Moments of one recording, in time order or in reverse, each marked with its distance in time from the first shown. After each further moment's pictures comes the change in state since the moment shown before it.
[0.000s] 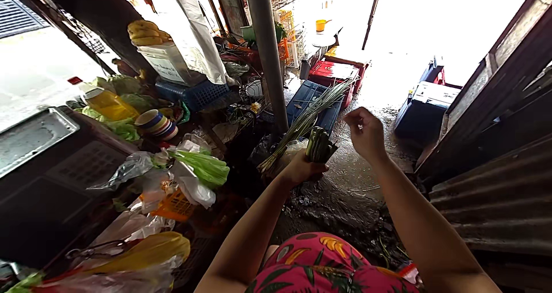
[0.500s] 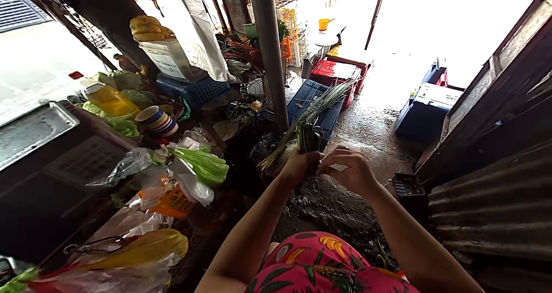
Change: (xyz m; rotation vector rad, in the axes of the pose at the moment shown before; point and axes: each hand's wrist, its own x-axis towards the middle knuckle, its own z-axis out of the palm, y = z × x) left_hand 0.006 -0.005 0.008 -0.275 0.301 -0.014; right_hand -0.065 0.009 0.020 0.263 -0.304 -0.323
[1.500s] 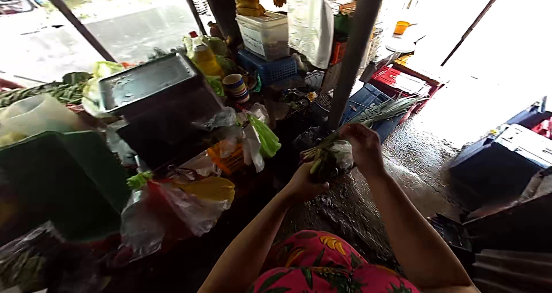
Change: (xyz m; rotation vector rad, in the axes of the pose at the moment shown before) left_hand -0.139 0.015 -0.138 0.550 0.122 0.131; right_hand 0.113 -0.060 0.138 0.257 0.005 0.306
